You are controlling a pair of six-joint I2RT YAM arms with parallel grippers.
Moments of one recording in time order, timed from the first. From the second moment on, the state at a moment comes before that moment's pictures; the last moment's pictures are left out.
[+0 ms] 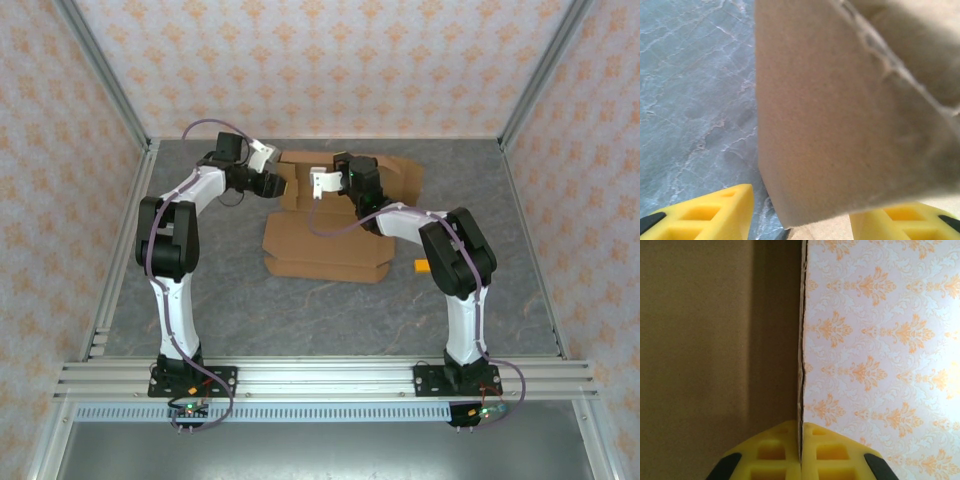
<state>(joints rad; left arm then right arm) -0.07 2.12 1.62 -0.43 0.63 0.19 0.51 2.02 1.29 0.54 0.15 -1.52</state>
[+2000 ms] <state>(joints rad) -0.18 2.07 1.40 0.12 0.25 -0.07 0.51 2.02 1.29 0.55 0.13 -1.53</state>
